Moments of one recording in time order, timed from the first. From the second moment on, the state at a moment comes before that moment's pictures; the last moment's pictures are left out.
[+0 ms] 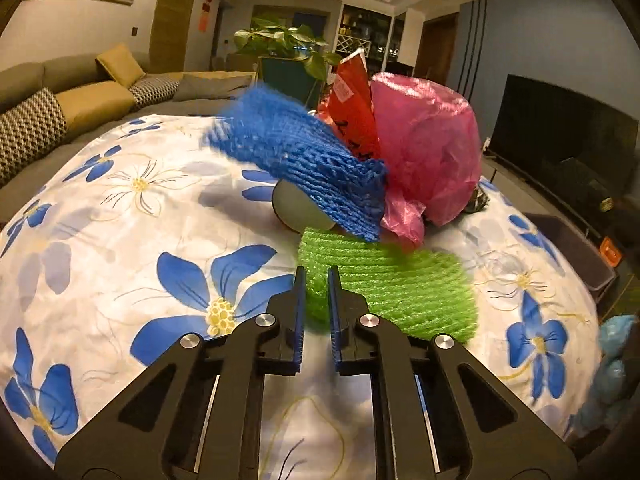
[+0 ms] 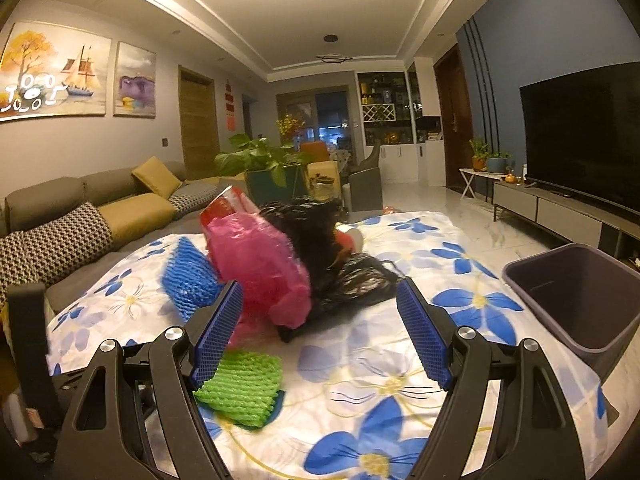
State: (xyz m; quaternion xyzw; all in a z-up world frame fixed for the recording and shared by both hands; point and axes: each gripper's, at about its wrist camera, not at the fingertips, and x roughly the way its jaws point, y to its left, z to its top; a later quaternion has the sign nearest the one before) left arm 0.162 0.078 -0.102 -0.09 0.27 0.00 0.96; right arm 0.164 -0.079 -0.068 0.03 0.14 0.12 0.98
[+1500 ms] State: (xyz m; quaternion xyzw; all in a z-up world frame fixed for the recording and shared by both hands) left arm 0.131 0.173 -0.055 -0.16 0.21 0.11 0.96; right arm 0.227 0.044 -0.088 -0.05 0.23 0.24 0.94
